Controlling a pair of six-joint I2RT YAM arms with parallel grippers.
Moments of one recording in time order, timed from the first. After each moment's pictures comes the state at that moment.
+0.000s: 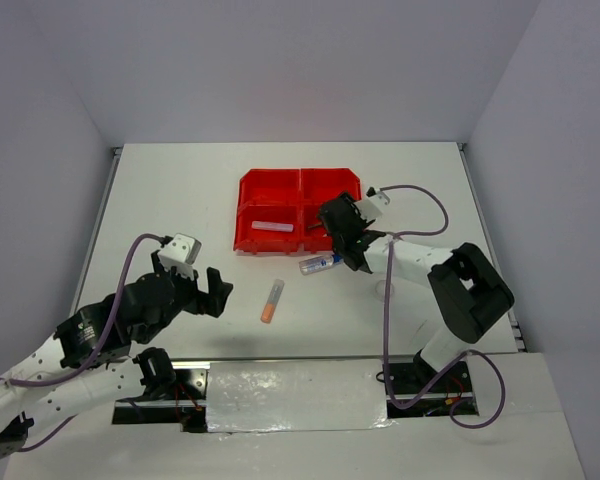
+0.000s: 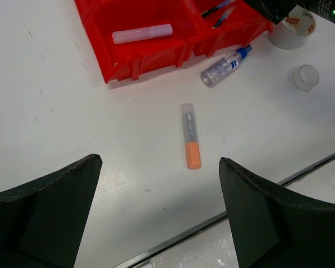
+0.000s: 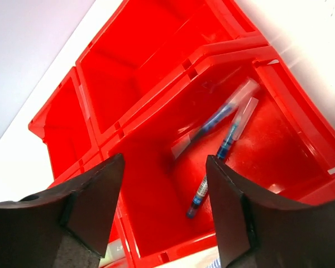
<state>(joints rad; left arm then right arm) -1.01 0.52 0.82 -0.76 -0.51 -0.42 0.65 1.62 0.90 0.13 0.70 1.14</state>
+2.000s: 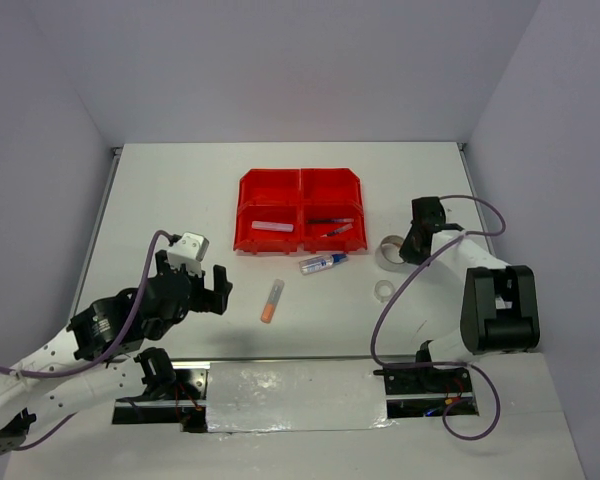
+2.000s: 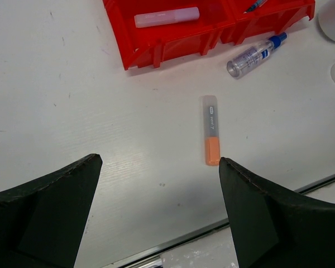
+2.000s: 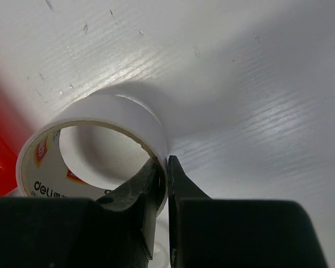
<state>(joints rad) -1.00 0.60 0.82 -0.80 -0.57 -0.45 0.02 1.47 0.80 -0.40 0.16 0.52</state>
